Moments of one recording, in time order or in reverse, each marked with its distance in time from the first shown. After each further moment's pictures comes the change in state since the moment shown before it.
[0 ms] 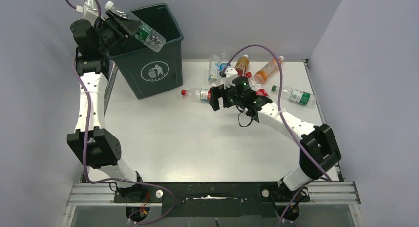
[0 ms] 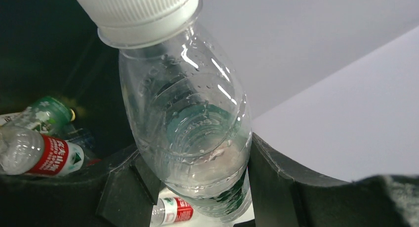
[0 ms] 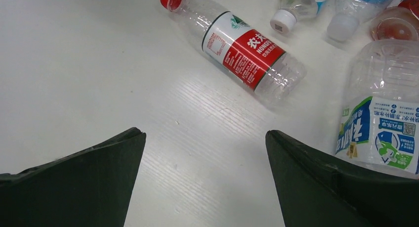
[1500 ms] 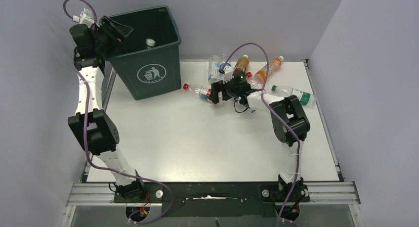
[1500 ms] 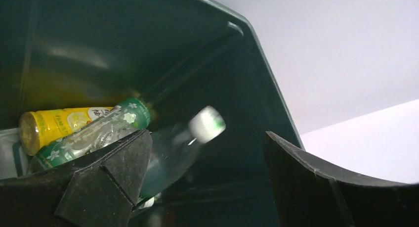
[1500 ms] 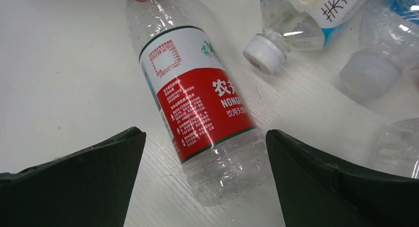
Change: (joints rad) left arm 0.122 0.217 0.060 0.015 -0.037 0.054; right arm -0.174 0.520 0.217 0.266 -0.294 -0.080
